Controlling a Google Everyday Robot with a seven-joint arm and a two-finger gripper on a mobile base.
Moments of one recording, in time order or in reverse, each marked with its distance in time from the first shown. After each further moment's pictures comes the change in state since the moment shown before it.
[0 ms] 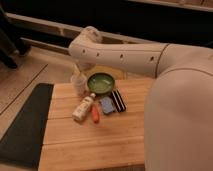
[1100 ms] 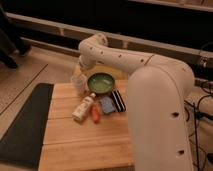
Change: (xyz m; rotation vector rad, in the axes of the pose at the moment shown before) arm -0.012 -0.003 0.080 -0.169 0.000 -0.054
